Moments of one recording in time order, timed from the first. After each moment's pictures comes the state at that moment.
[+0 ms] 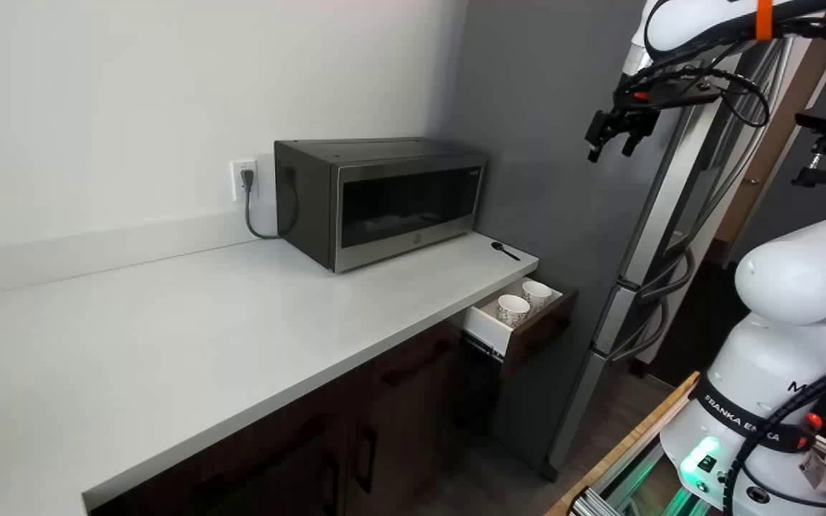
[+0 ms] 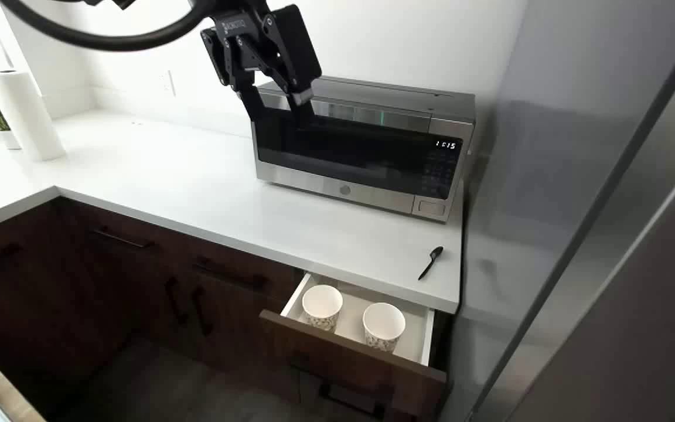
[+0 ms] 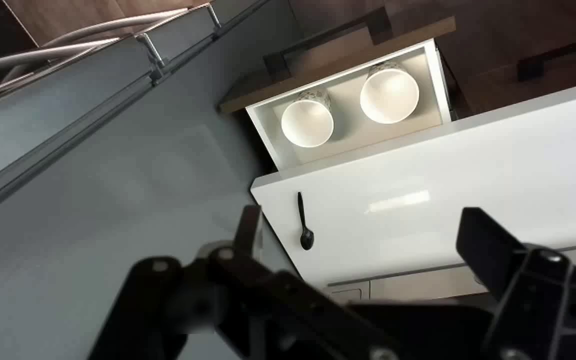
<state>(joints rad) -0.23 -0.70 -0.05 -2.49 -0.25 2.07 0.05</state>
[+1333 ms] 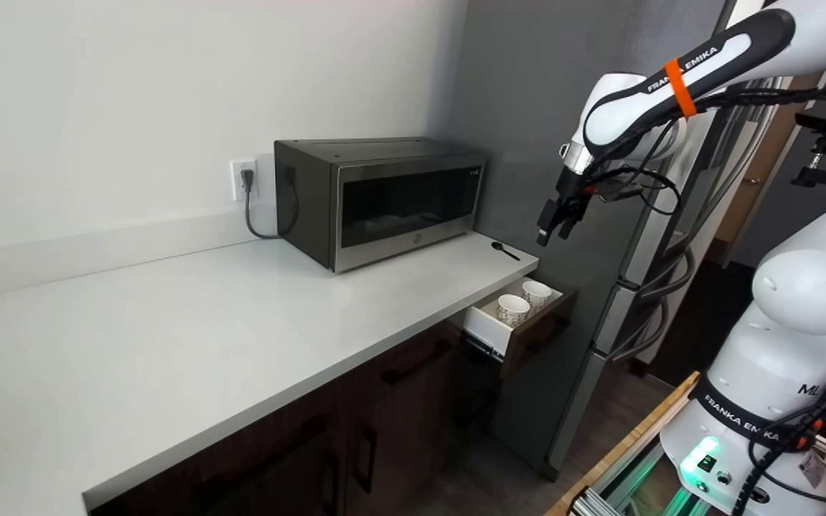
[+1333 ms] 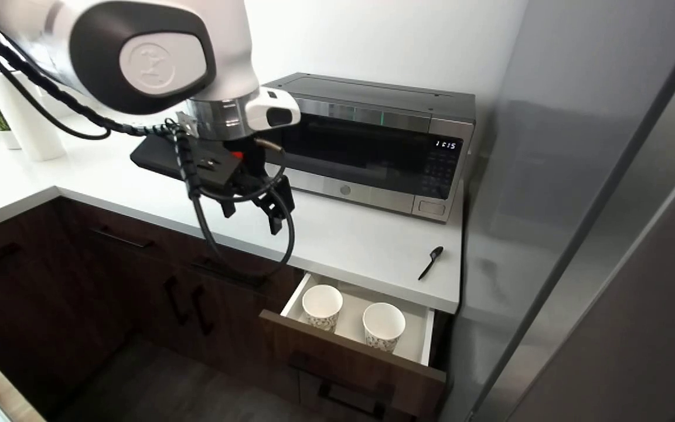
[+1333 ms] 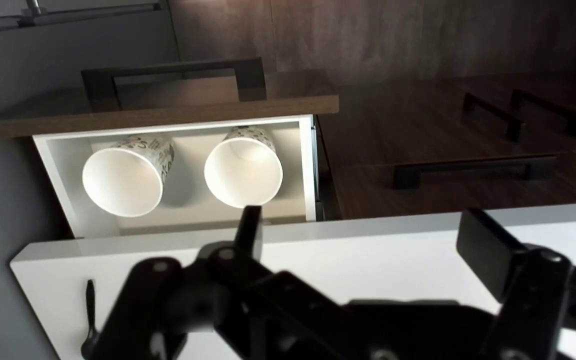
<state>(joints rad) -0.03 -0.40 -0.15 -2.71 -0.05 2.45 -0.23</state>
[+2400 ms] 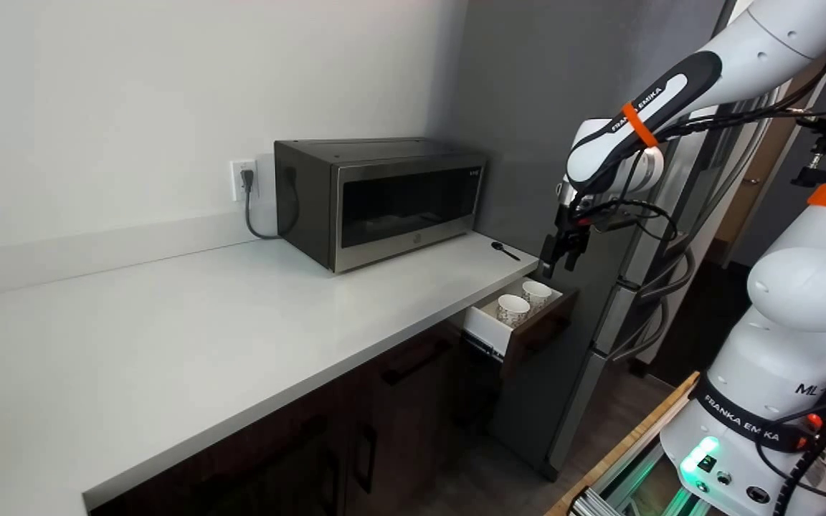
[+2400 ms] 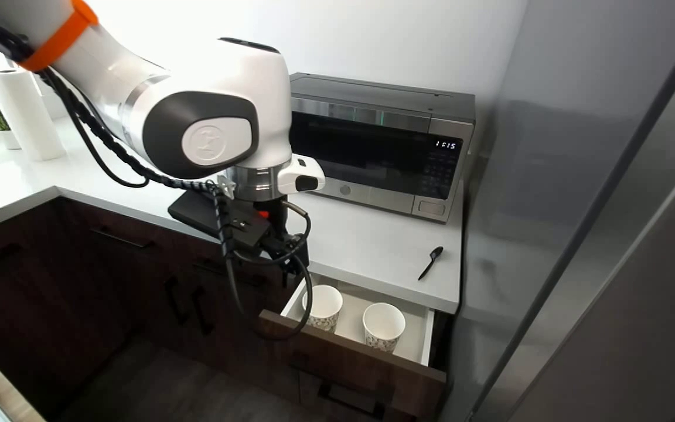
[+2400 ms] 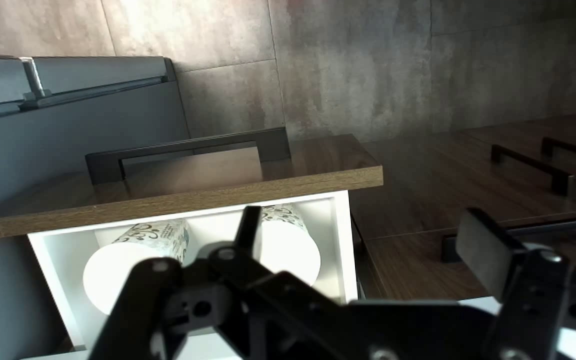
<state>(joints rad) -0.08 -0.16 -0.18 -2.68 -0.05 2.51 -0.25</state>
